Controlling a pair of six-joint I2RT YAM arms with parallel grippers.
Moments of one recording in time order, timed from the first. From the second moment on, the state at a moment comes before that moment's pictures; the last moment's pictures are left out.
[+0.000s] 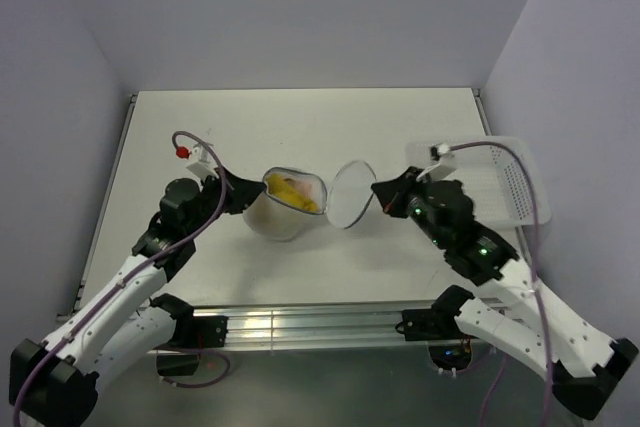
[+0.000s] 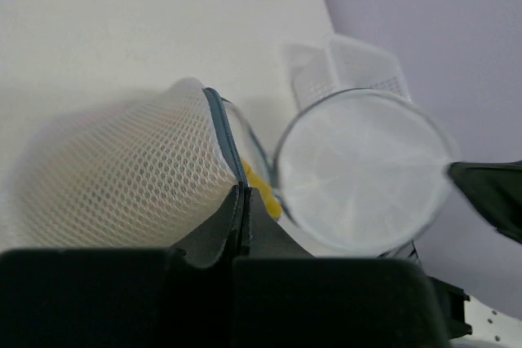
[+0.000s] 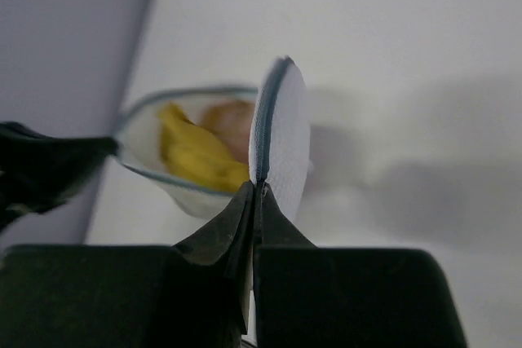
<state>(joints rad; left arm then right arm) -0.46 0.84 0.50 0.11 0.16 -0.79 0.67 0.73 0.65 -0.35 0.22 0.77</state>
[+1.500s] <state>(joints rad) -0.47 0.81 0.30 0.28 0.18 -0.81 0.93 1.54 1.48 -0.40 0.09 0.54</state>
